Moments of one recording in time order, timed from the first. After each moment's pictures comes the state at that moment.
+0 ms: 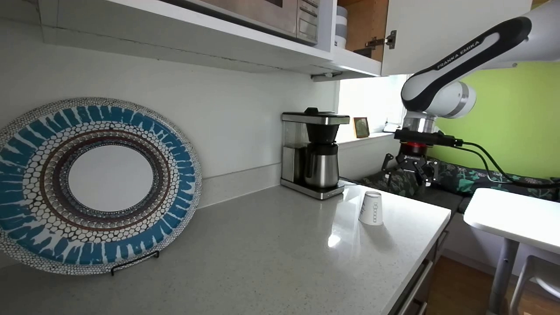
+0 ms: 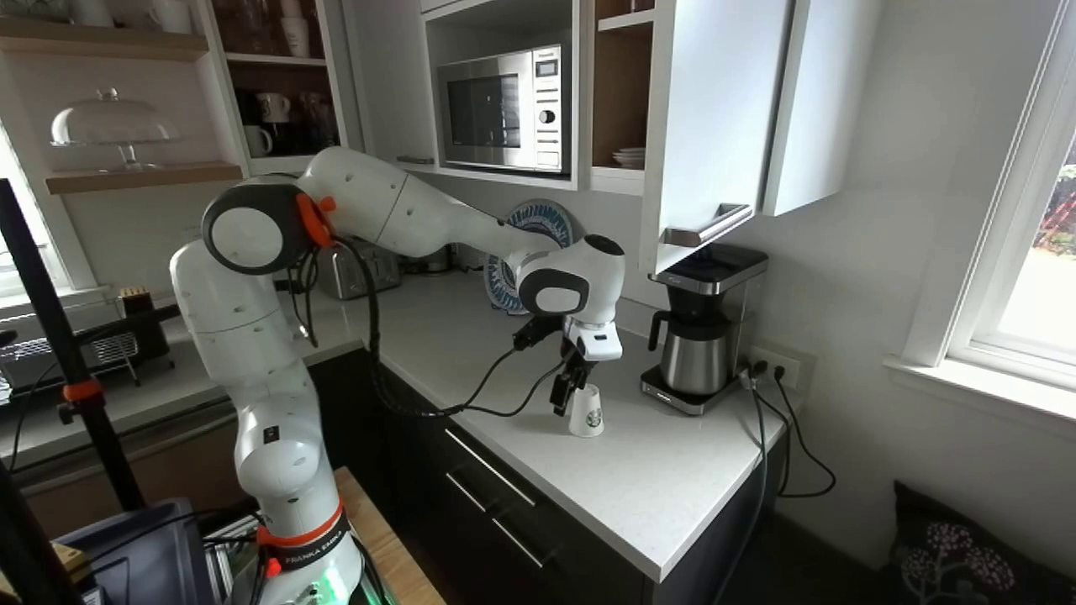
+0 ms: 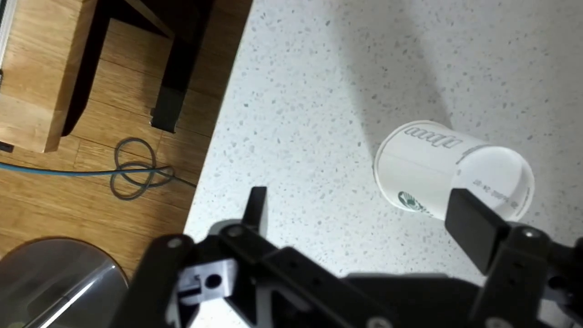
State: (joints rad) arm -0.25 -0.09 -0.22 -2.19 0.18 2.00 0.67
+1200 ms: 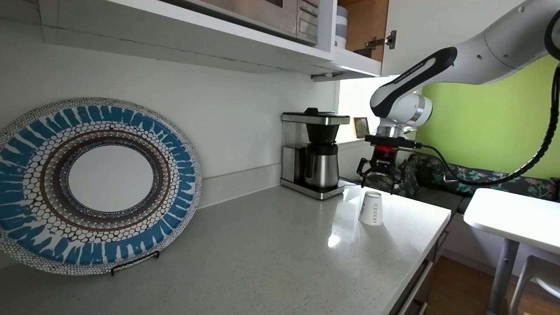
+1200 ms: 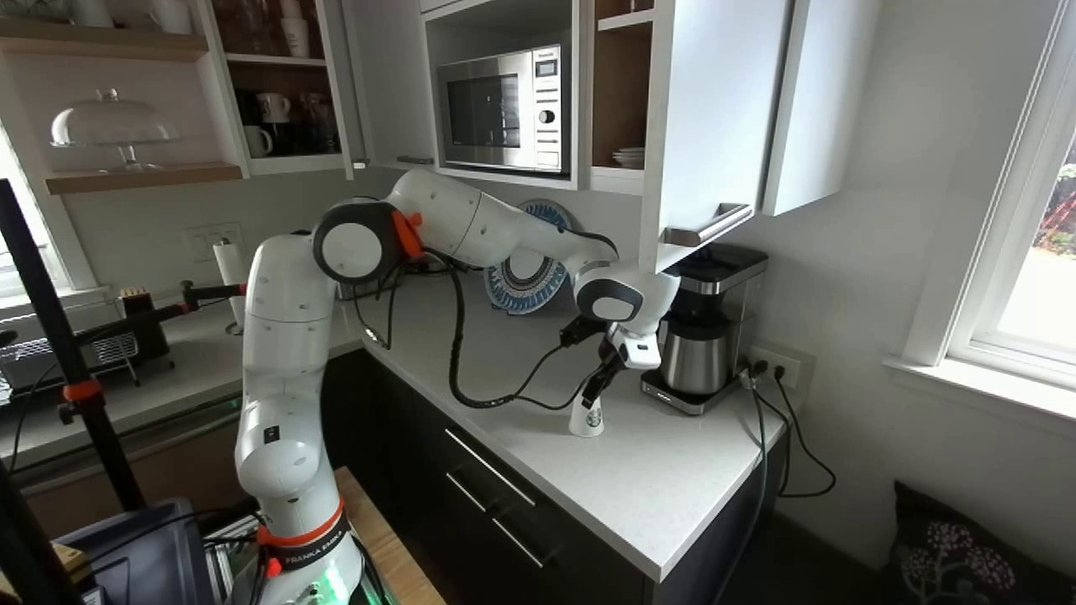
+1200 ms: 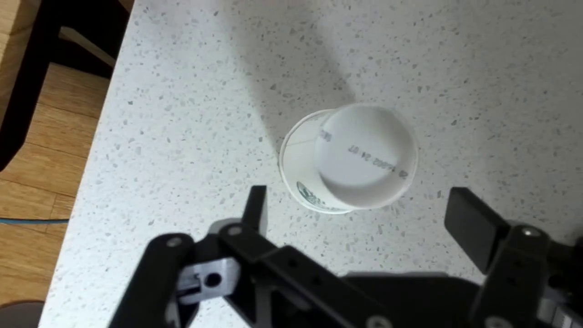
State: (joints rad) arm -0.25 0.25 -0.22 -1.84 0.37 1.85 0.66
